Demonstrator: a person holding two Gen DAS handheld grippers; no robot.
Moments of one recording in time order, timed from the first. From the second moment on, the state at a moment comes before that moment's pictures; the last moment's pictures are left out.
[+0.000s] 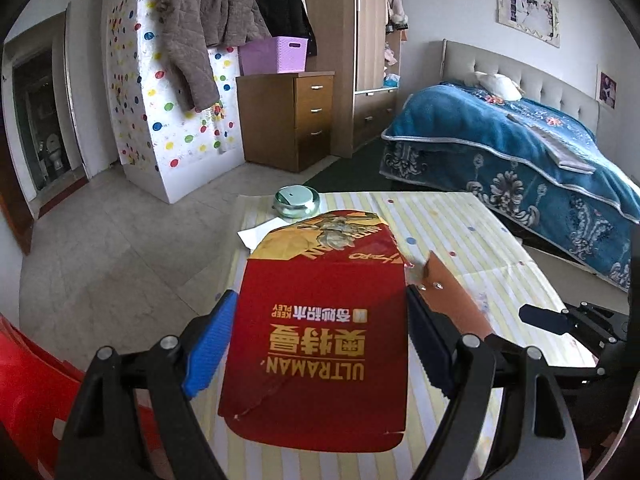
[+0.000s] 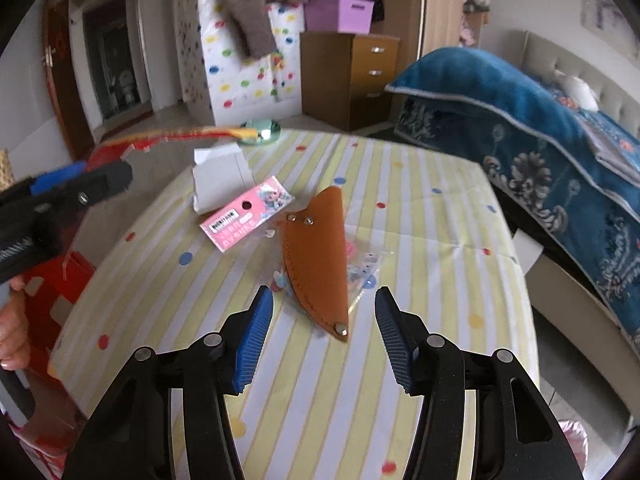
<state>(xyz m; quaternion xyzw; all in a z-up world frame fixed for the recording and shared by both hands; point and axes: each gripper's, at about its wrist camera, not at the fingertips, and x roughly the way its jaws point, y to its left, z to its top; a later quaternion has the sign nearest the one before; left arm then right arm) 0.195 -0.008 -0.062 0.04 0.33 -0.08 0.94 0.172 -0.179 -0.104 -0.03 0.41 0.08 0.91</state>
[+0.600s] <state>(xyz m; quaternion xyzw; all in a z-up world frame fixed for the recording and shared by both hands) 0.220 0.003 -0.078 0.04 0.35 -0.06 0.94 0.211 -0.169 -0.125 -0.04 0.42 0.09 0.90</state>
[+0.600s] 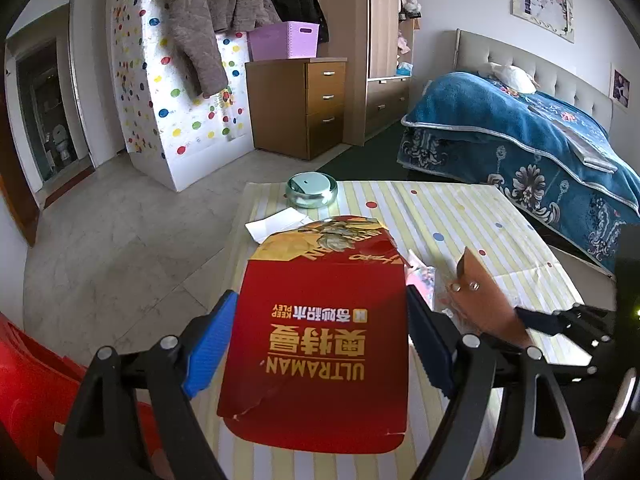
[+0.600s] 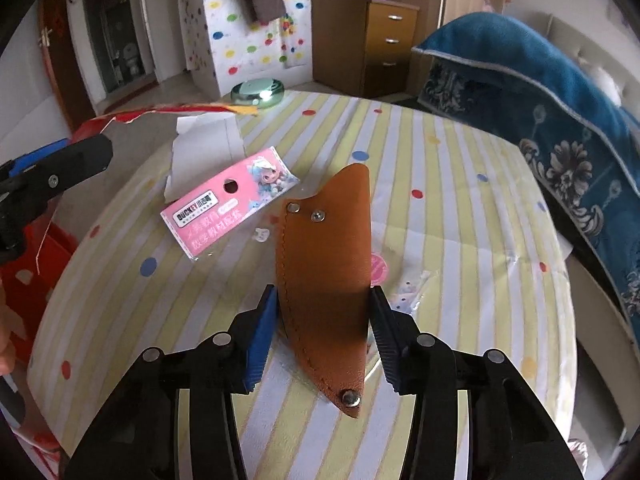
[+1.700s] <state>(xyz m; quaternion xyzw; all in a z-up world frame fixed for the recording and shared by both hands) 0.046 -0.217 -0.052 0.12 0.32 -0.33 0.88 -0.050 -0.326 -0.053 0.08 0.32 -0.10 0.94</state>
